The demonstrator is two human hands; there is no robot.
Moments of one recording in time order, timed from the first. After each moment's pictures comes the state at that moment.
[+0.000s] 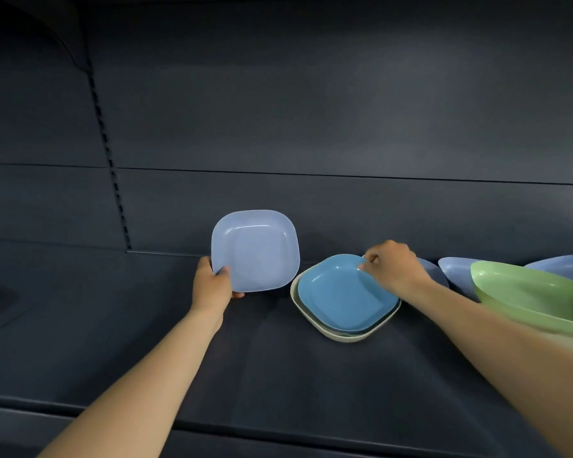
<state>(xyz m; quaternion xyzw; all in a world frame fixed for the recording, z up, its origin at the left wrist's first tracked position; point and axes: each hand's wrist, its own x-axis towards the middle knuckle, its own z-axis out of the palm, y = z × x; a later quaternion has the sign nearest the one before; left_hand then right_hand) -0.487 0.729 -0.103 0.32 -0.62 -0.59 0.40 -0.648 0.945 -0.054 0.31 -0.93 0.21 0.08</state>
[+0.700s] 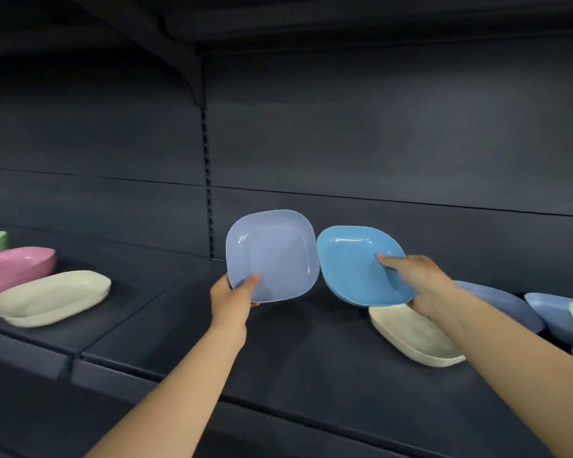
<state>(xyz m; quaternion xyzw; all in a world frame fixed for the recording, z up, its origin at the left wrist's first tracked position) -0.386 0.690 -0.081 0.31 -0.49 -0.66 0.48 -0.554 0.868 -0.018 0.16 -0.72 0.65 -0.18</state>
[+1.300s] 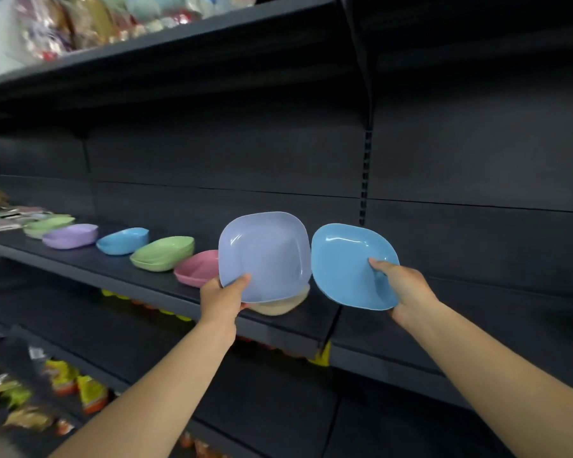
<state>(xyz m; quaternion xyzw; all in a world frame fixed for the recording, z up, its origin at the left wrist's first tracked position) -0.082 0.499 -0.060 0.36 -0.46 -0.62 0.52 -0.261 0.656 -0.019 0.15 -0.63 0.72 -0.26</state>
